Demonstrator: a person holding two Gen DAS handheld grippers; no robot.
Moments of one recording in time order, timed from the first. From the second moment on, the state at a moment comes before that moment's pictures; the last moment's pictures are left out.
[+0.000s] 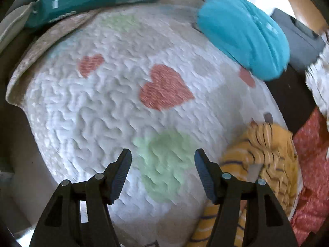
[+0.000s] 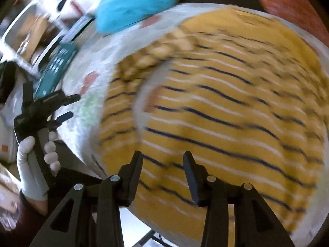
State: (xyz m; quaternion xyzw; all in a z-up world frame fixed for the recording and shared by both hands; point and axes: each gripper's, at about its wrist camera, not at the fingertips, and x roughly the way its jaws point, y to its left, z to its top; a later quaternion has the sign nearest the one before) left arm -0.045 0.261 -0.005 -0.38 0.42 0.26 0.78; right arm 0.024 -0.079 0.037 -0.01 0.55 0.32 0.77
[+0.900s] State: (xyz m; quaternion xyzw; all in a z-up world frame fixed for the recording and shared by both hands) left arm -0.006 0.235 -0.013 -0.38 0.44 0.18 0.79; right arm 0.056 -0.016 0.109 -0.07 0.47 0.33 0.82
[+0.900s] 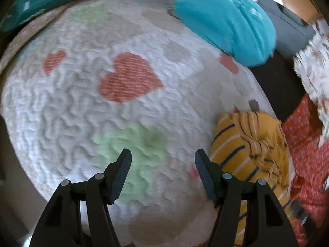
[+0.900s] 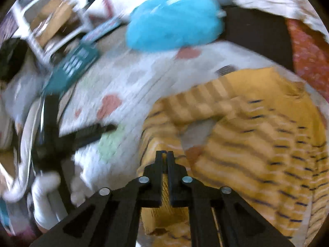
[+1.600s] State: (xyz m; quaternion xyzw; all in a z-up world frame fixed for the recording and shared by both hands) left arm 0.074 0.126 -0.033 -0.29 0.53 0.06 0.79; right arm 0.187 -0.139 0.077 -0.06 0.46 0.15 0.87
